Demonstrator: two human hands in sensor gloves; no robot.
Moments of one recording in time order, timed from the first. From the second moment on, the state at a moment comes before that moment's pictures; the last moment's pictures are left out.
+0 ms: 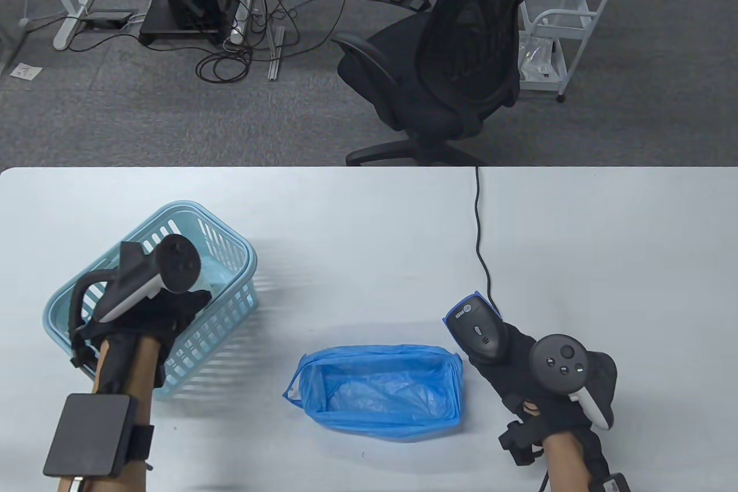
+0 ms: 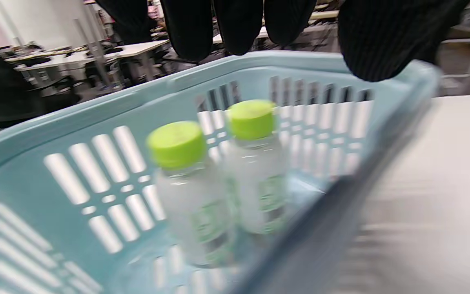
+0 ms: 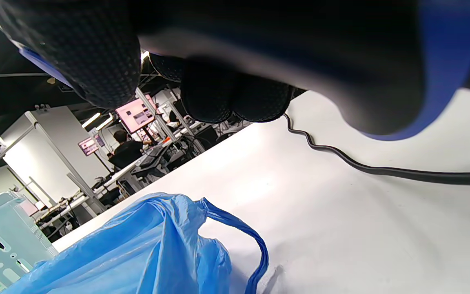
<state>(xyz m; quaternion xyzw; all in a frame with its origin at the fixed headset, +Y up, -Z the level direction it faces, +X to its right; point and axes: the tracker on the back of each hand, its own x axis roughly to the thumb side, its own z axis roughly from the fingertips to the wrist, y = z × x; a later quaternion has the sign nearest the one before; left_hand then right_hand) -0.326 -0.583 -0.316 -0.16 0.07 -0.05 0.98 0.211 -0.691 -0.231 0.03 -0.01 0.95 0.30</state>
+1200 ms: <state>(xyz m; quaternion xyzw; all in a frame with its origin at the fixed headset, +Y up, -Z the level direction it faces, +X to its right) -0.348 -0.564 -0.302 -0.18 0.10 -0.13 0.97 0.213 -0.695 -0.231 0.02 0.02 0.96 0.29</state>
